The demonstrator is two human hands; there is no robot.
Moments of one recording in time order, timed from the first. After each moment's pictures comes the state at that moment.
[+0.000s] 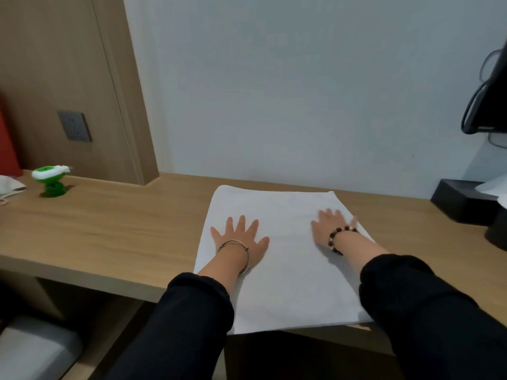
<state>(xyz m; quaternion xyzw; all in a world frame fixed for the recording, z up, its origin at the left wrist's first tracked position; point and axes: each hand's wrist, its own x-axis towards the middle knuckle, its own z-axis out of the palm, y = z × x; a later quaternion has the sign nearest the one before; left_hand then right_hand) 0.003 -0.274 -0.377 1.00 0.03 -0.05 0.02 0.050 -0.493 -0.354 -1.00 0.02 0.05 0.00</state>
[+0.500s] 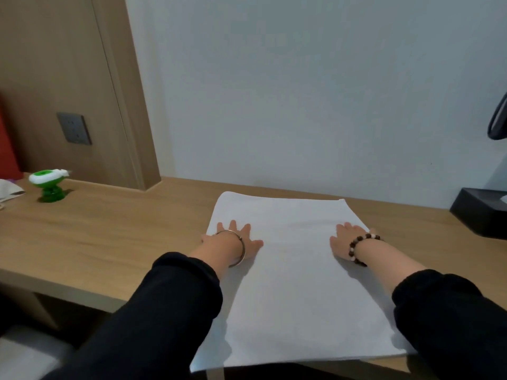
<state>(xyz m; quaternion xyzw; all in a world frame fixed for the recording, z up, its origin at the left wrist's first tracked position) 0.037 -0.249 -0.350 0.99 0.07 -0.15 0.02 0.071 -0.516 -0.353 -1.00 0.00 0.09 -0.04</state>
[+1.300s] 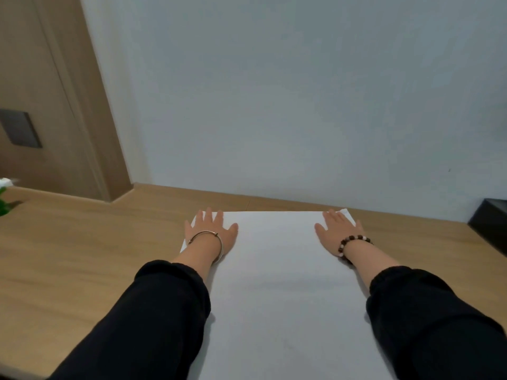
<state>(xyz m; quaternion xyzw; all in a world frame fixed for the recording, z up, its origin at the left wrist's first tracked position) 0.144 -0.230 -0.374 0.99 0.12 -0.03 0.03 0.177 -0.518 -0.376 -1.00 -0.01 0.03 0.05</state>
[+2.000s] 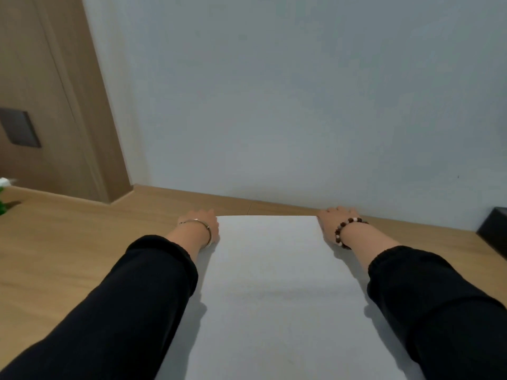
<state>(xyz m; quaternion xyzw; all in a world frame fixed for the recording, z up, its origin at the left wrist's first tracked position) 0.163 -0.210 -0.341 0.99 0.10 -0.06 -0.03 0.200 -0.503 -0.337 -0.98 -0.07 0.03 -0.16</state>
